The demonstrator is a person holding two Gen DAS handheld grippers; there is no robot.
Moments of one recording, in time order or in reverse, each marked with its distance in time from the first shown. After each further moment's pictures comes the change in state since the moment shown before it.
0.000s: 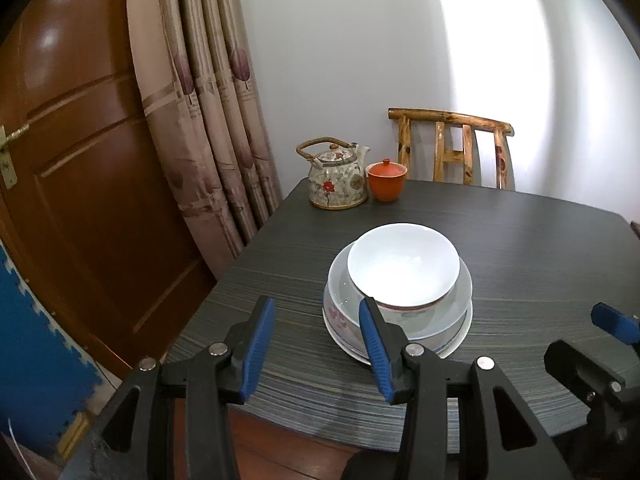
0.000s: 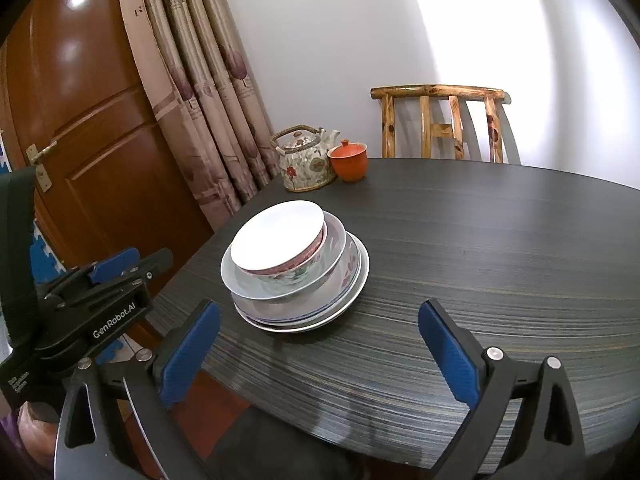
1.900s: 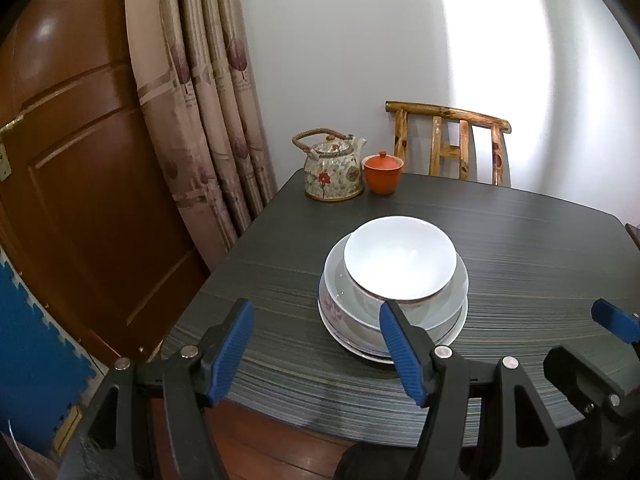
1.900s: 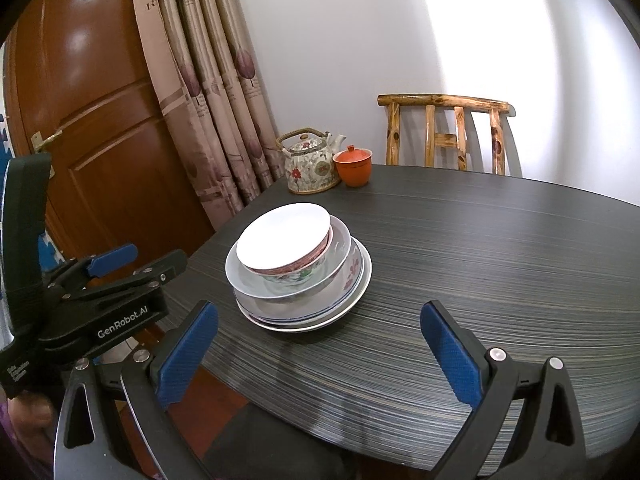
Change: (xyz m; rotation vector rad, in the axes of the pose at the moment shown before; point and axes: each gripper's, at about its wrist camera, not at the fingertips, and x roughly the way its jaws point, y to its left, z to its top) left arm 0.002 0.008 -0.001 -0.028 0.045 -0.030; right arm -0.006 0.013 -0.001 -0.043 -0.015 -0.012
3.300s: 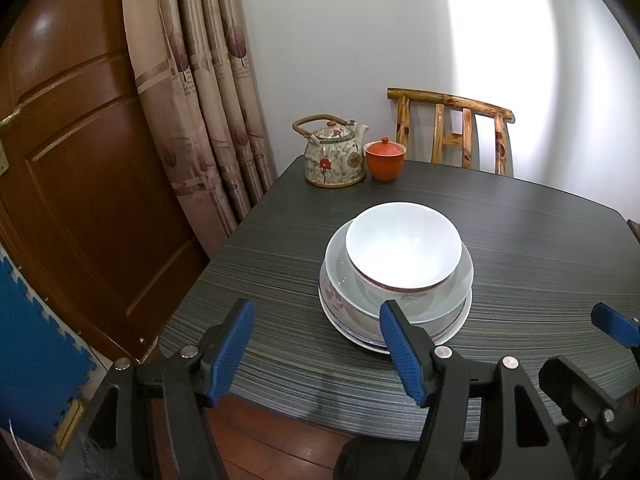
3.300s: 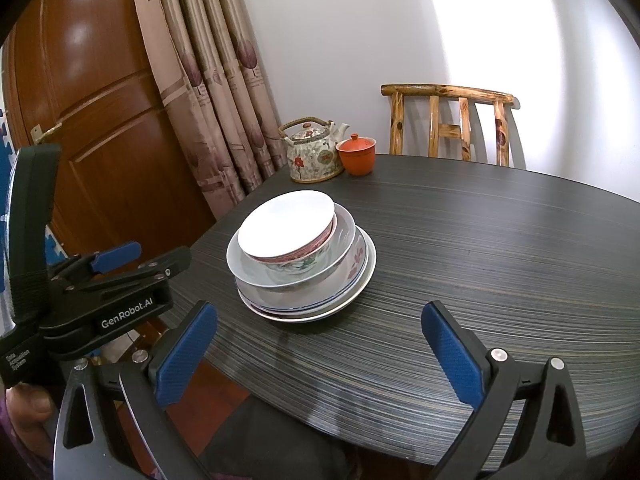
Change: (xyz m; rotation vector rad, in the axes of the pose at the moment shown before) left arm 0.002 -0.006 -0.008 0.002 0.035 0.011; right arm 0.004 0.005 -0.006 -0.007 0.031 0.001
